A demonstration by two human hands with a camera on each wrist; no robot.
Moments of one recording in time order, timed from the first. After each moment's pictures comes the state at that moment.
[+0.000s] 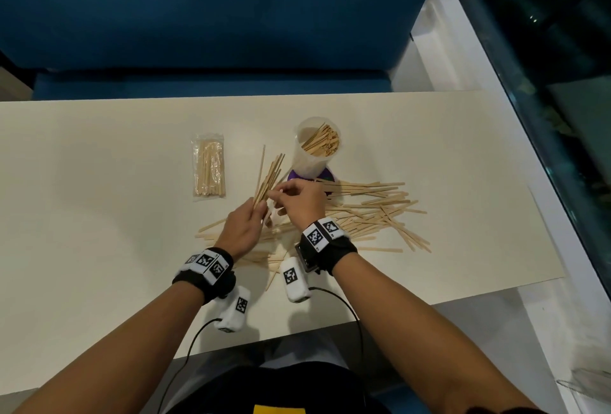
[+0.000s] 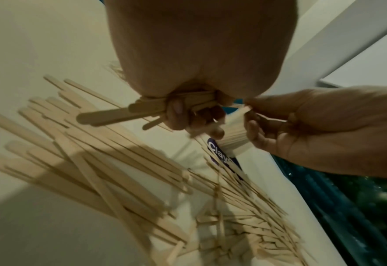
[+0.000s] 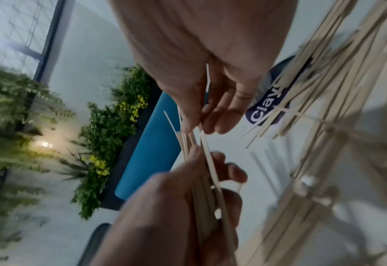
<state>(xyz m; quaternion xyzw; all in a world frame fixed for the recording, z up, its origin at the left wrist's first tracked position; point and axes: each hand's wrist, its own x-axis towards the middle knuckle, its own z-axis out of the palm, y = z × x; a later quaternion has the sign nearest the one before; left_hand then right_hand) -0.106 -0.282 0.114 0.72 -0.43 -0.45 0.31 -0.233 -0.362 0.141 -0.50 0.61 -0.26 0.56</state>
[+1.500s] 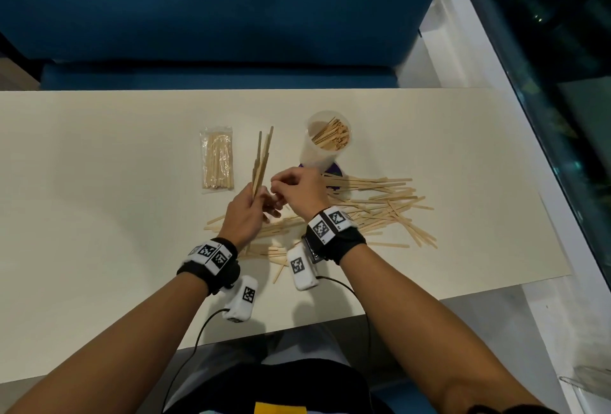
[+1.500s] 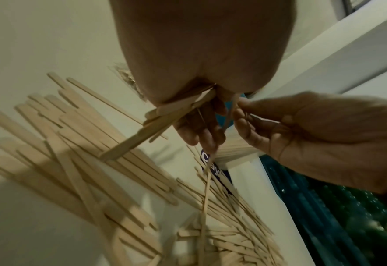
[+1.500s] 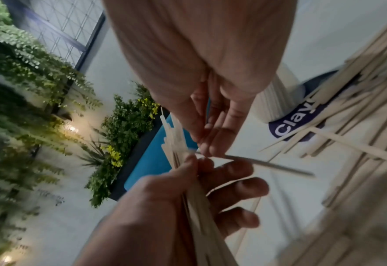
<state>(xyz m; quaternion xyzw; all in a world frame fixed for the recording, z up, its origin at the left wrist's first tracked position) -0.097 -0.282 0.118 0.68 -0.34 -0.50 0.42 -0.217 -0.367 0.155 -0.57 0.58 -0.21 0.54</state>
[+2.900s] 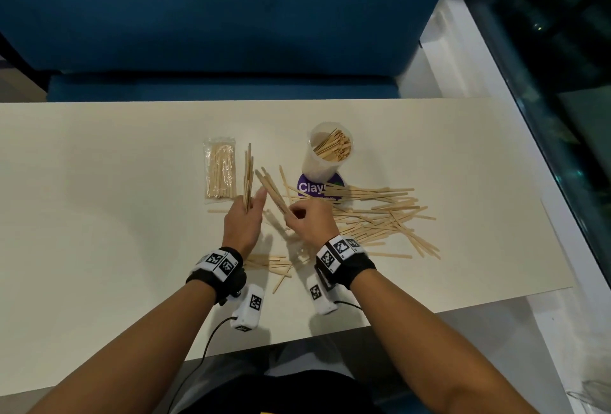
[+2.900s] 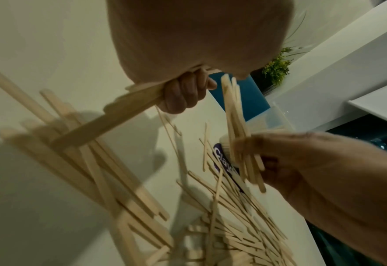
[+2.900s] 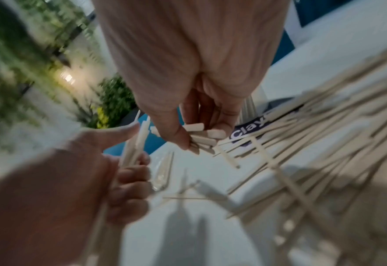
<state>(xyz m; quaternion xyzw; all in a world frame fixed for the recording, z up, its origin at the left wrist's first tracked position) -0.100 -0.284 0.119 0.75 -0.24 -0.46 0.42 -0.247 -0.350 0.132 -0.70 0.56 -0.08 0.43</state>
